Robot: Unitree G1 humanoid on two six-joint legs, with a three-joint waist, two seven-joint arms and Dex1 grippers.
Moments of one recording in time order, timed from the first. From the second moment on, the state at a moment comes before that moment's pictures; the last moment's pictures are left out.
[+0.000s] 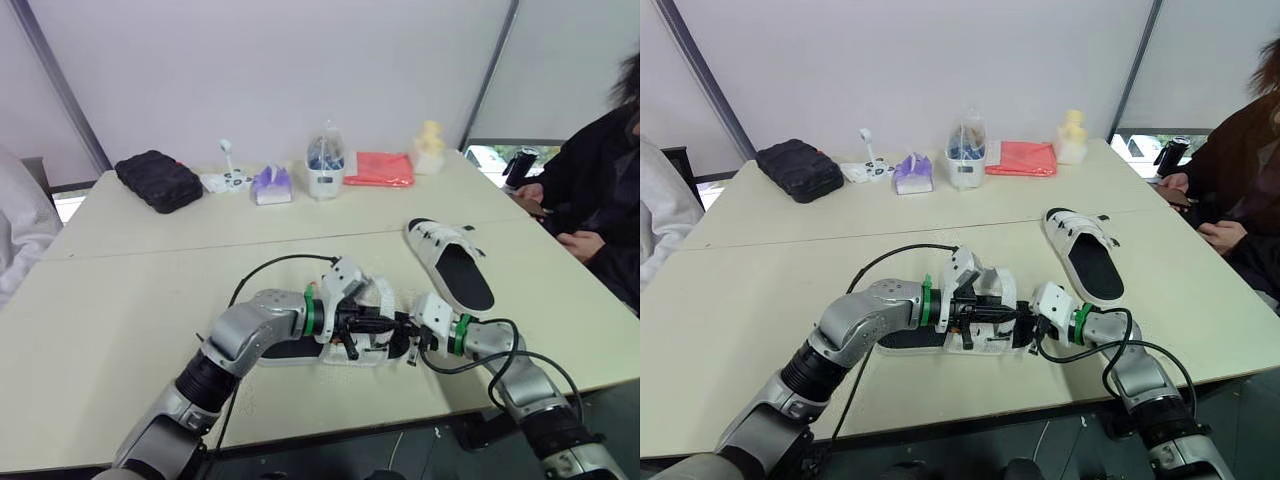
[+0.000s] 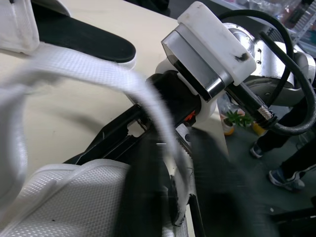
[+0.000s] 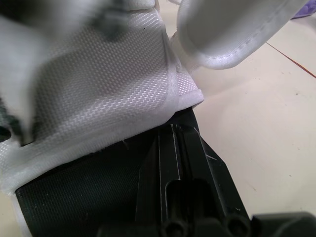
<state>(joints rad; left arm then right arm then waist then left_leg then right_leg) -0.63 0.24 -0.42 -0.05 -0.53 0.75 -0.75 -0.28 -0.57 0.14 0.26 0.06 -0.18 0.91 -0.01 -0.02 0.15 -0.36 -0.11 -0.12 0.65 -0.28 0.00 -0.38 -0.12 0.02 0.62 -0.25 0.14</state>
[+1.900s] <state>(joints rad) -0.63 0.14 -0.10 0.07 -0.76 1.19 -0.72 -0.30 -0.56 0.15 0.27 0.06 -0.18 0.90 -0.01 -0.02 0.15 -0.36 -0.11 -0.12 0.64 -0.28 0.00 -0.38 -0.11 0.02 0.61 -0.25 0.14</state>
